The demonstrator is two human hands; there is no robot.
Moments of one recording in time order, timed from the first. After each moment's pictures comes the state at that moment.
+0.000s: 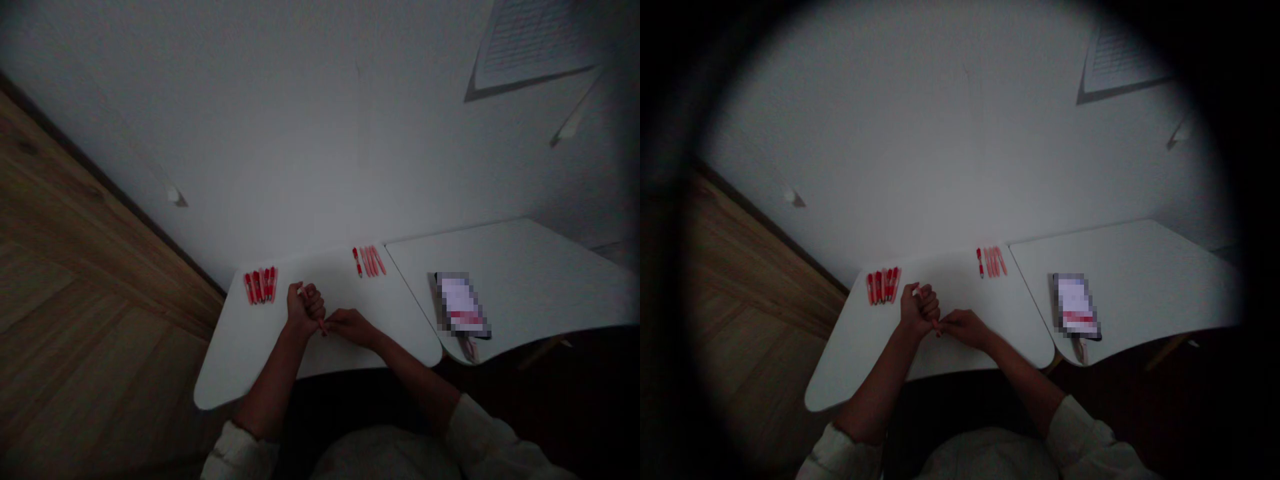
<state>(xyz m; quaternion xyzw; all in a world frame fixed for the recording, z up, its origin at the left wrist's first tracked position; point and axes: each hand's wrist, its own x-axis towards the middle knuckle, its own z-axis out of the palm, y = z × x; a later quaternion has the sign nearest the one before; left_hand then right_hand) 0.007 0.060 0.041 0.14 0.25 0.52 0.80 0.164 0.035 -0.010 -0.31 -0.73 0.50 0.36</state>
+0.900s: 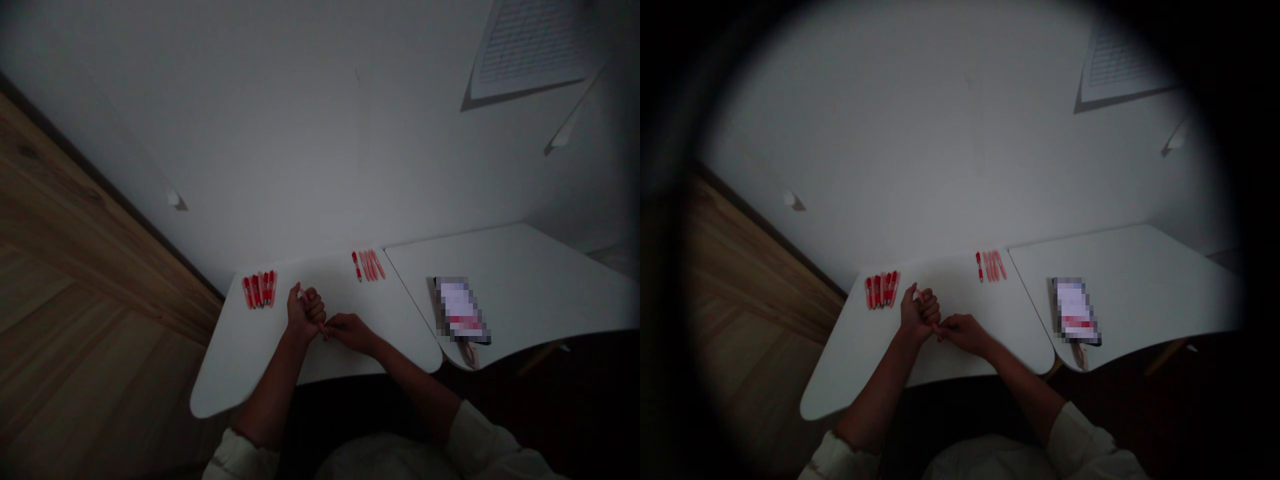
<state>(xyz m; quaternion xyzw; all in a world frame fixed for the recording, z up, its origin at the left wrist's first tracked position) 0.008 0.061 0.039 0.12 0.23 0.52 0.81 0.159 0.033 -0.015 -0.33 -0.72 0.49 0.37</state>
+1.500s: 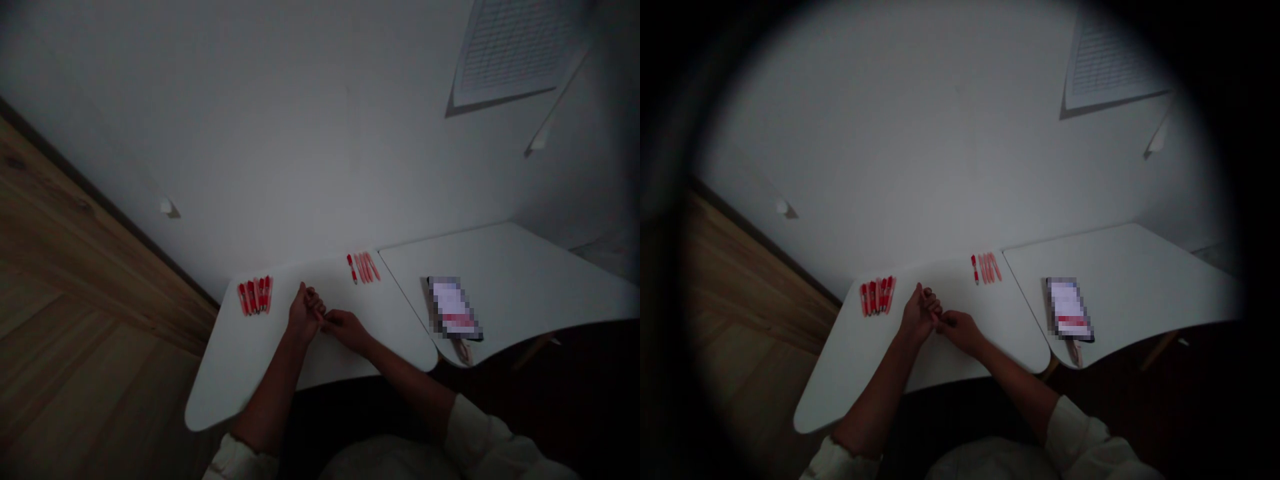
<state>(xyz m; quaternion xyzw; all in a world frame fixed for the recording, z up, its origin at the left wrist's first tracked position) 0.022 0.073 0.036 0.16 0.29 0.57 0.75 0.147 0.042 -0.022 -0.40 -0.63 0.51 0.42</state>
